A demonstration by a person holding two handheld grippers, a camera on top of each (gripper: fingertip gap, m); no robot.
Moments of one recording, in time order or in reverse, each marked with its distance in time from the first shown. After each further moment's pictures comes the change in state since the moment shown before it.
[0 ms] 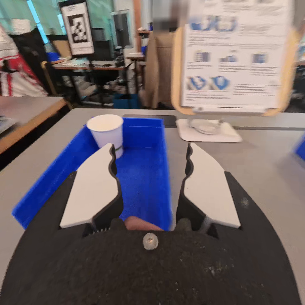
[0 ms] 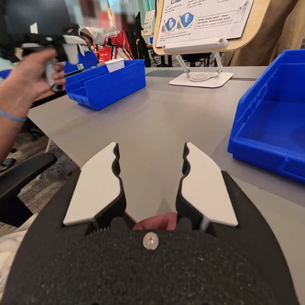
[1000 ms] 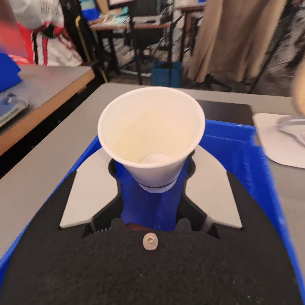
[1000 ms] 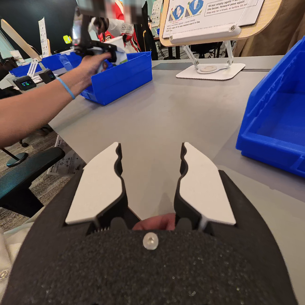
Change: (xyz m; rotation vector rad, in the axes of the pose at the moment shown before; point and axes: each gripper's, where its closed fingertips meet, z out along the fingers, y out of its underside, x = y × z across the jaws) left arm -0.102 0.047 0.171 -0.193 -0.281 0.008; right arm -0.004 0.007 0.001 -0.035 -0.045 0.019
